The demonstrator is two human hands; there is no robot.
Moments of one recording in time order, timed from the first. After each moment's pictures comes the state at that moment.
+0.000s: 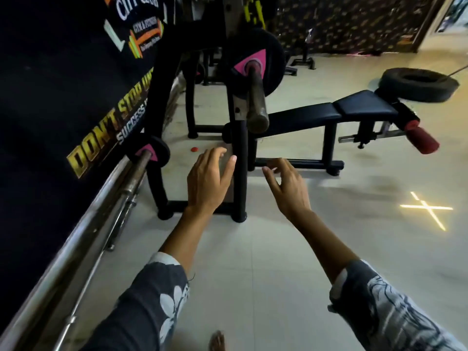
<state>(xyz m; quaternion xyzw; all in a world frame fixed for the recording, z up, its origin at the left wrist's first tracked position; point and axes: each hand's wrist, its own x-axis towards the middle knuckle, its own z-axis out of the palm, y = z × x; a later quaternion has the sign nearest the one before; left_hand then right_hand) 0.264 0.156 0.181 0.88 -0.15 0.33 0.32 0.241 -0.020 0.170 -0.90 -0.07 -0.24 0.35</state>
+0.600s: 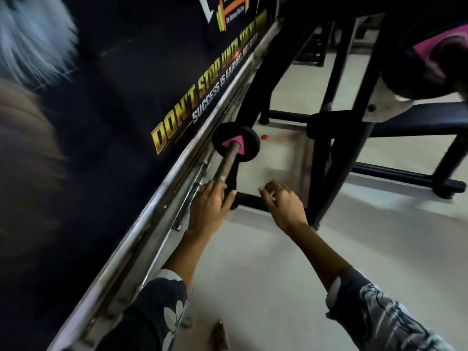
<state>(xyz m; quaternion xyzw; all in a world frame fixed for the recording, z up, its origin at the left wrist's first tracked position) 0.368 0.450 0.068 0.94 -0.01 0.22 0.26 0.397 0.266 0.082 -0.92 -0.13 -0.04 0.36</state>
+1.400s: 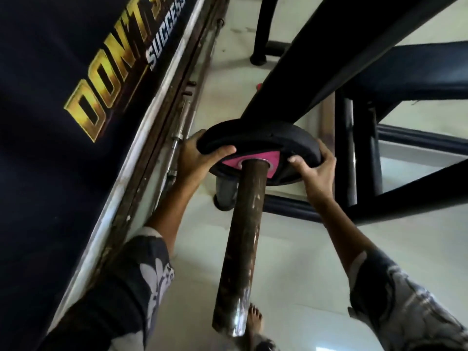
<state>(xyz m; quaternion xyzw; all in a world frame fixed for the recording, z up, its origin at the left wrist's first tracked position) 0.816 0.602 -0.140 0.79 0.08 0.09 0.60 0.807 0.371 -0.142 -0.76 0.01 -0.12 0.64</state>
